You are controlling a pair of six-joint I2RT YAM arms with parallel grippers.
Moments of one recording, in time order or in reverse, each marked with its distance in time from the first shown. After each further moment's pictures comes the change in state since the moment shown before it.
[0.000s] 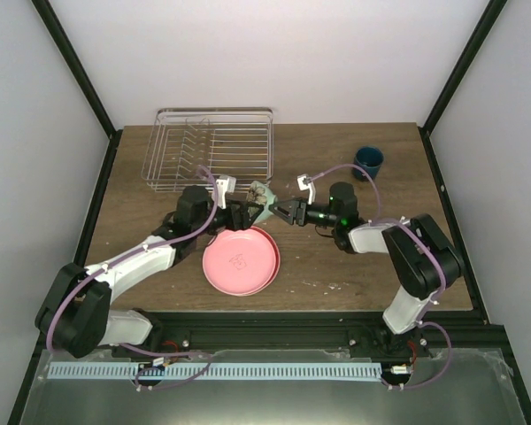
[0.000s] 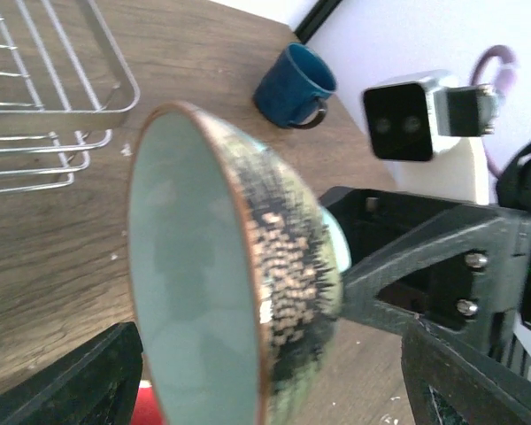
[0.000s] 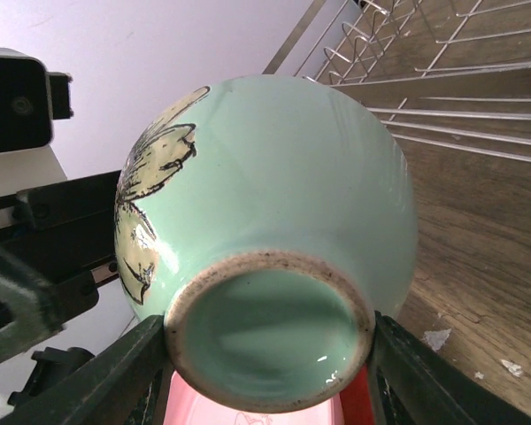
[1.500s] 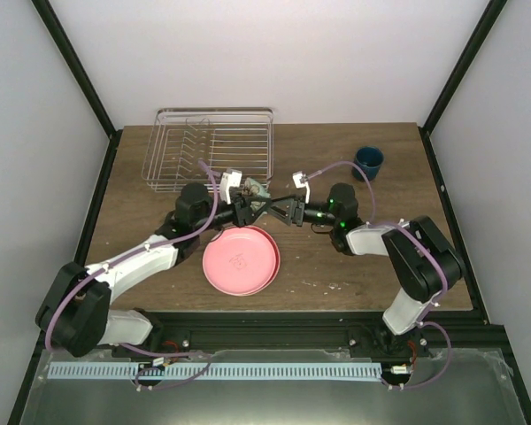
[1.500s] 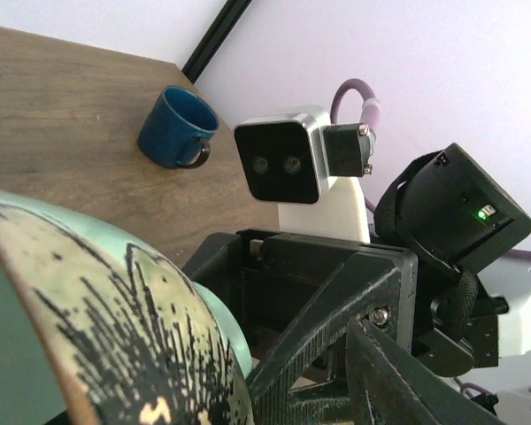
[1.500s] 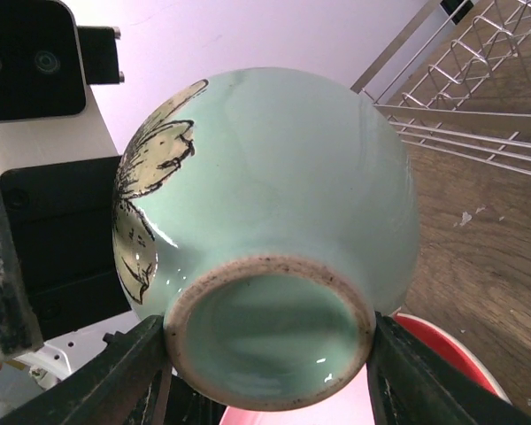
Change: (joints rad) left arm -0.034 0.006 0.027 0.184 0.116 -0.080; right arm 0.048 -0.026 0.000 0.162 -0.067 0.097
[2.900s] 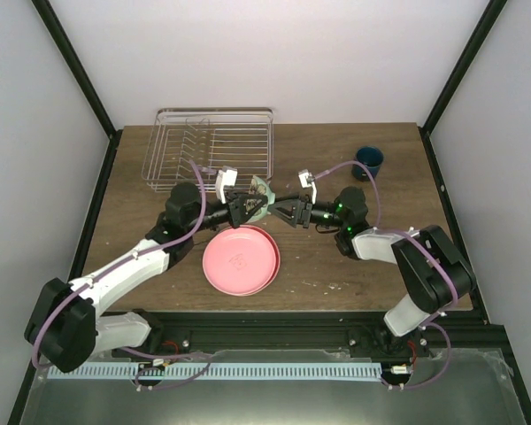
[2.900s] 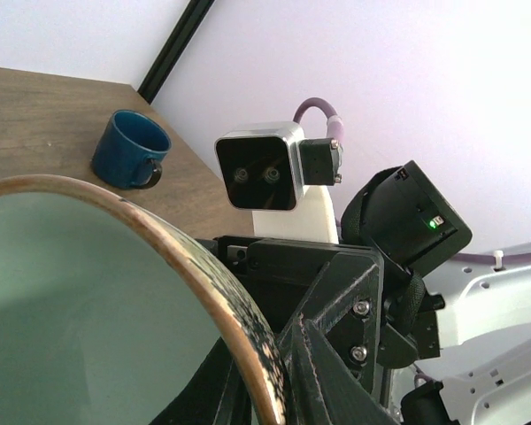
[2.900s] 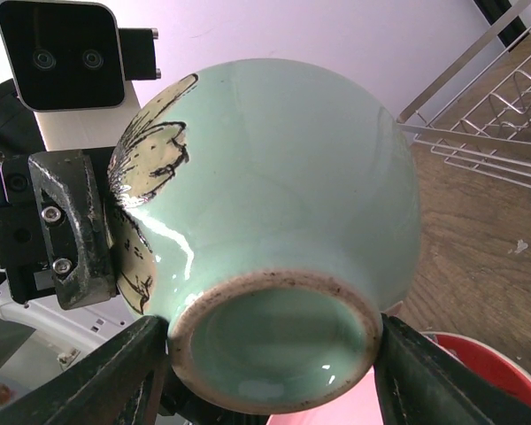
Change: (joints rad) left arm -0.012 -0.107 0.014 -0.051 0.053 -0.008; right arm -0.003 -0.090 -0.051 0.103 -0.048 0.076
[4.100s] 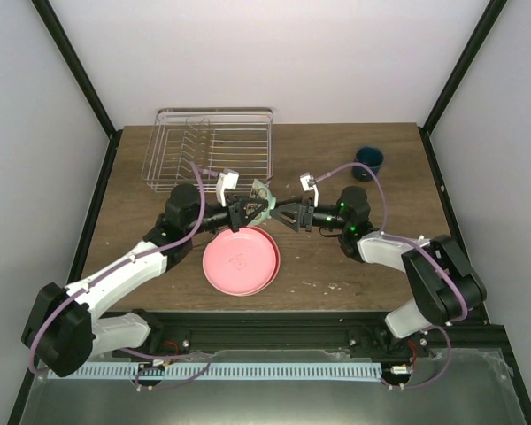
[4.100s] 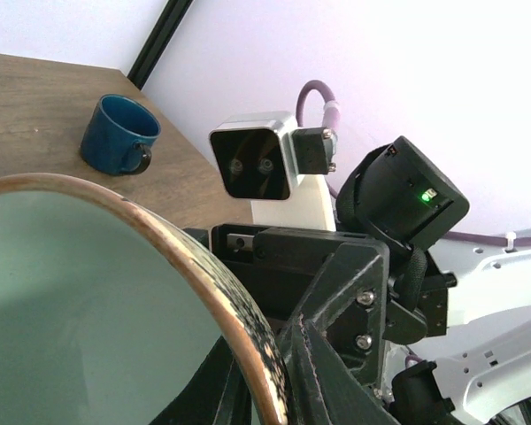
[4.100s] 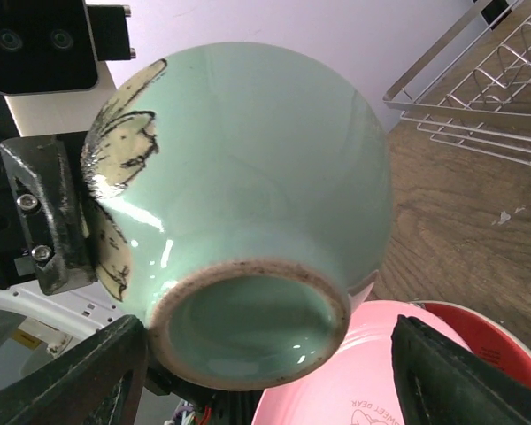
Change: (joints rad) left arm -0.007 -0.028 0.001 -0.045 0.017 0.015; right arm -0.014 -0.099 -0.017 -0.195 -0.006 -0.097
